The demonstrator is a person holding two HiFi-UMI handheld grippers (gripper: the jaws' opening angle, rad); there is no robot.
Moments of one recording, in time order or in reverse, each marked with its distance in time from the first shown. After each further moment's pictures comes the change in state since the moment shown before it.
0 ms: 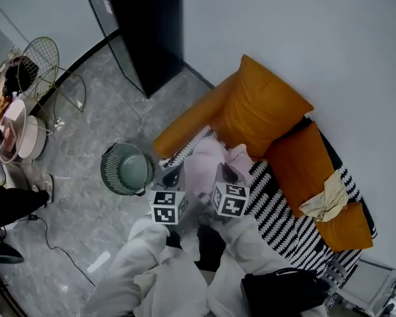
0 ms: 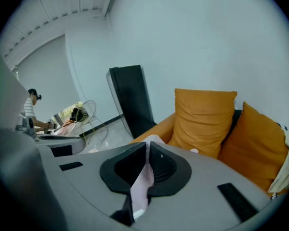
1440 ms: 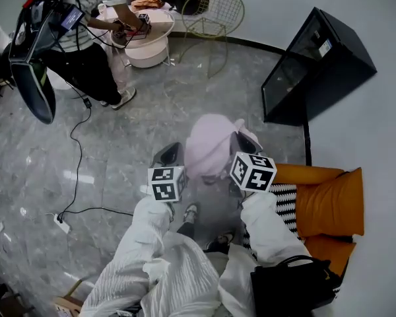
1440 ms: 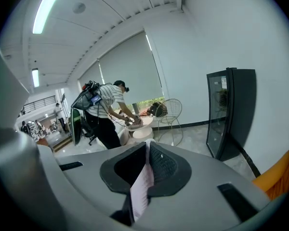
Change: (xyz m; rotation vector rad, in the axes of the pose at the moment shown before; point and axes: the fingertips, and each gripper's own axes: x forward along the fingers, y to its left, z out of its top) left arm -0.338 0.353 -0.067 -0.483 -0.336 0.764; right arm -0.014 0.519 0.040 -0.447 0.013 0.796
